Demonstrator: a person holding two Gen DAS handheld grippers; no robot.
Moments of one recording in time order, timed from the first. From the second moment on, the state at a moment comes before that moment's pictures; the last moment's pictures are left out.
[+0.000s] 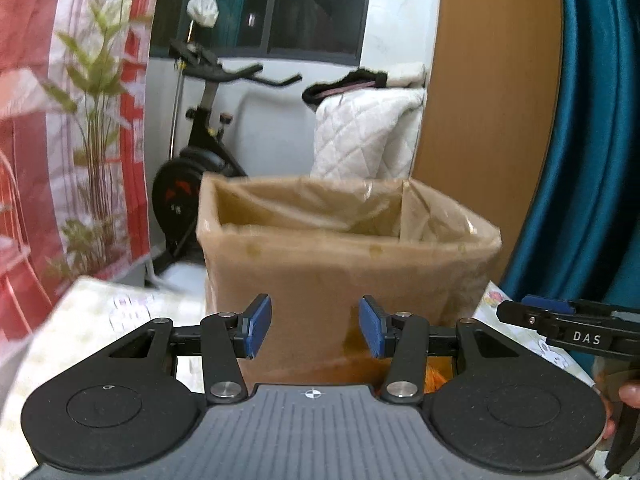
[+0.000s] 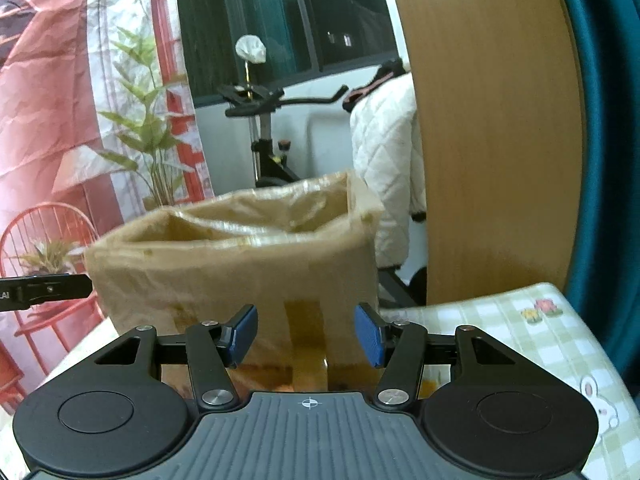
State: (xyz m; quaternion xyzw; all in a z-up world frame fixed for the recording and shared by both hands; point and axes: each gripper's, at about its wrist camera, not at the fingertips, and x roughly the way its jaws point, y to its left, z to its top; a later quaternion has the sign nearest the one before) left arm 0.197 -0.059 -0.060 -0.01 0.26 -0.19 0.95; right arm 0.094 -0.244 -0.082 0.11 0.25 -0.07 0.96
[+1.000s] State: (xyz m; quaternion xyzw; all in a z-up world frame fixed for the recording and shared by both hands) left arm 0.183 -0.054 -0.152 -0.06 0.37 -0.18 0.91; right arm 0.094 -0.213 -0.175 0.10 0.36 0.00 0.93
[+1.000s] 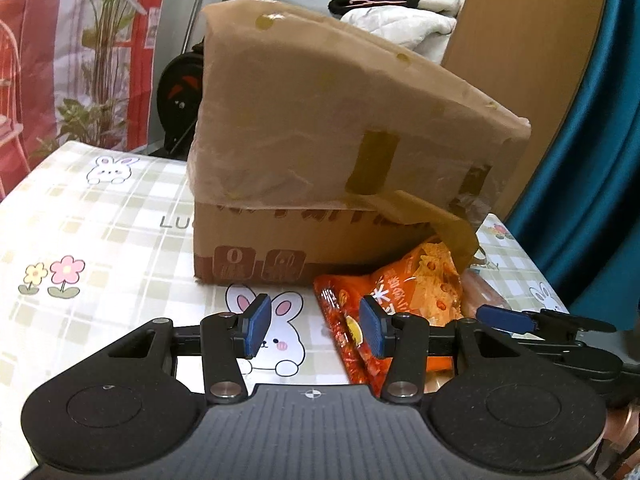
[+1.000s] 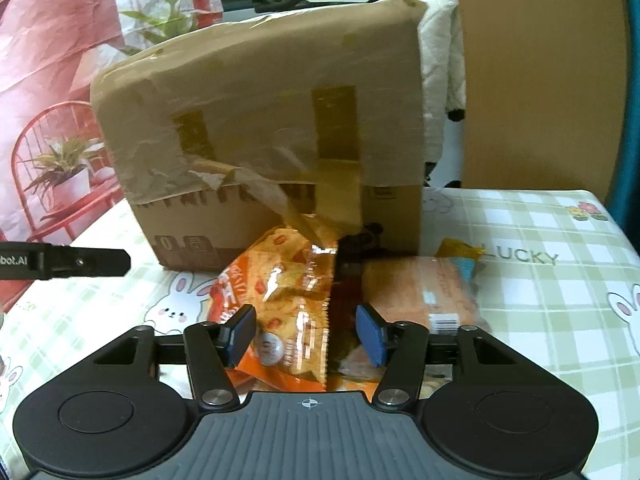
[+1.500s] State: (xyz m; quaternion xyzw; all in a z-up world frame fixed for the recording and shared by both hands) left arm 0.187 -0.067 -0.162 -0.06 0.38 -0.21 0.90; right arm 0.095 -0.194 -0.196 0.15 0.39 0.07 0.91
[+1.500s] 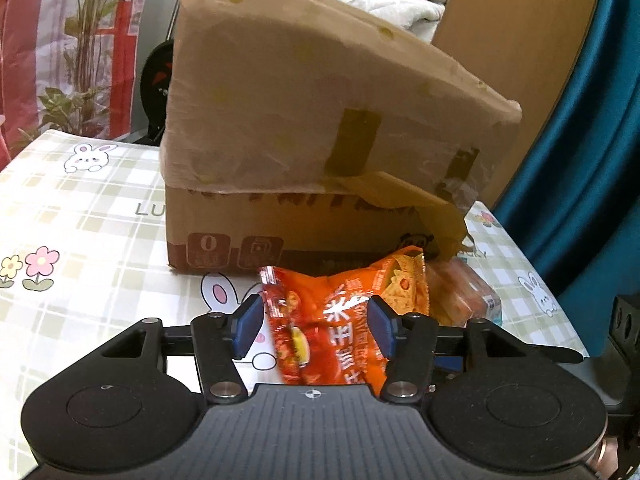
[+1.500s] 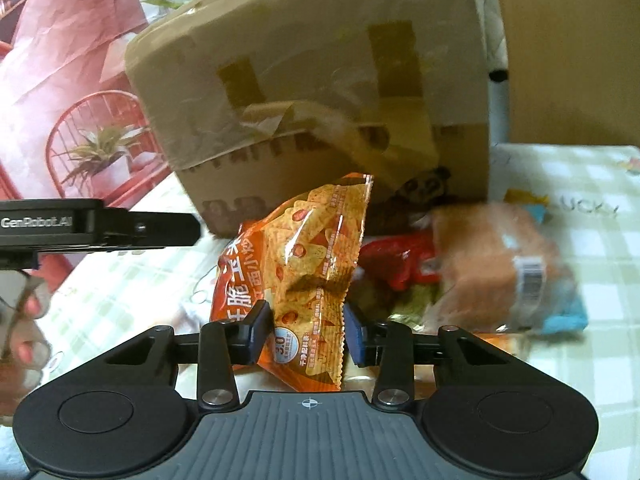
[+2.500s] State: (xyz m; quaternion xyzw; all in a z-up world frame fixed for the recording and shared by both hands) left arm 0.193 -0.054 -0.198 -0.16 0.43 -0.22 0.86; right arm 0.096 -0.190 -0.193 0.12 0.40 0.08 0.90
